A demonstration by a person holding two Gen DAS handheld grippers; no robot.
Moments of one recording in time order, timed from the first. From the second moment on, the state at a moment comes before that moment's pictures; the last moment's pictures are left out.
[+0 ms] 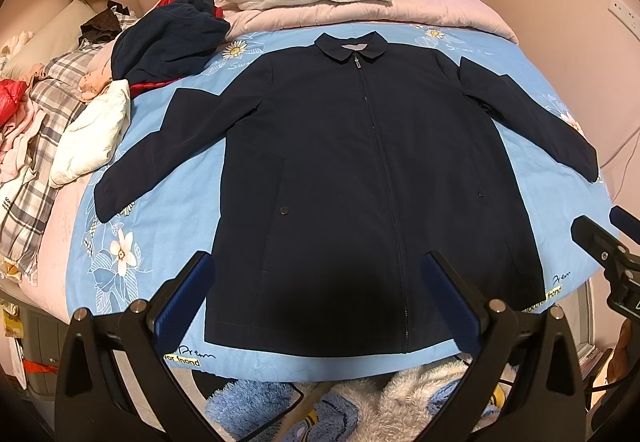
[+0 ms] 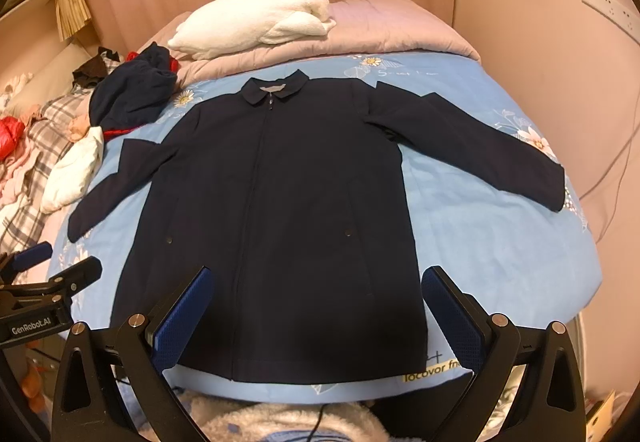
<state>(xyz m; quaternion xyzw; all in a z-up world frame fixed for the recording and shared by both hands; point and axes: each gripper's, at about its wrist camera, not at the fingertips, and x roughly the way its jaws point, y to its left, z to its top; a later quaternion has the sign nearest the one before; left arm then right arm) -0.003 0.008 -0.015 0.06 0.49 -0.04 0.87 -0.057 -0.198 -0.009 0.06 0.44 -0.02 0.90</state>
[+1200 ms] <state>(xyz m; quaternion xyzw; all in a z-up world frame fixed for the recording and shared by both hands) 0.110 0.013 -0.116 -0.22 0.48 -0.18 0.83 -0.002 -0.485 -0.172 0.49 0.26 -0.05 0.83</state>
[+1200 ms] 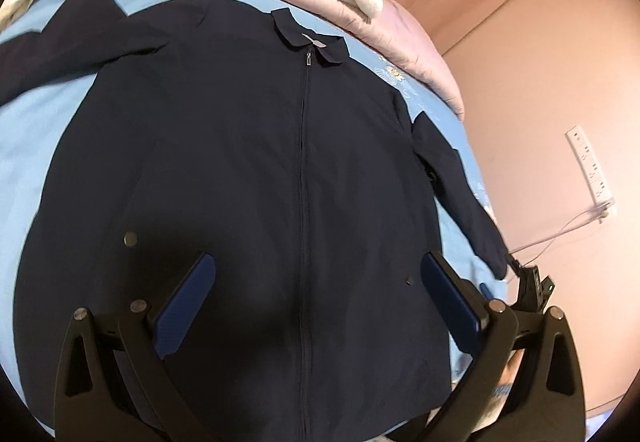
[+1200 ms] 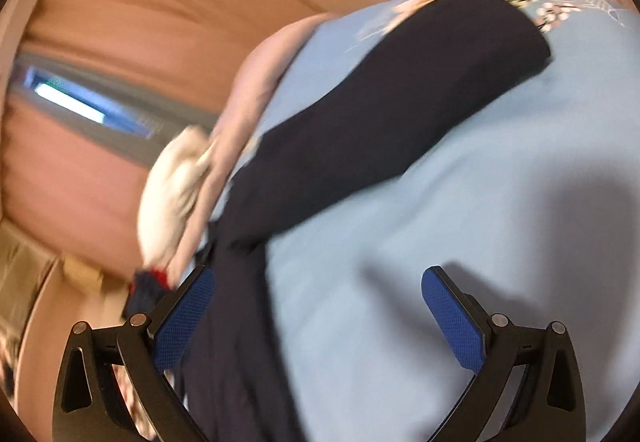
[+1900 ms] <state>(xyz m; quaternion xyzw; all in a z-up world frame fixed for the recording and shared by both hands) 0.128 0.011 -0.114 -0.19 0.48 -0.14 0.85 0.062 -0.545 -0.162 0.44 0.24 -0.21 0.84</state>
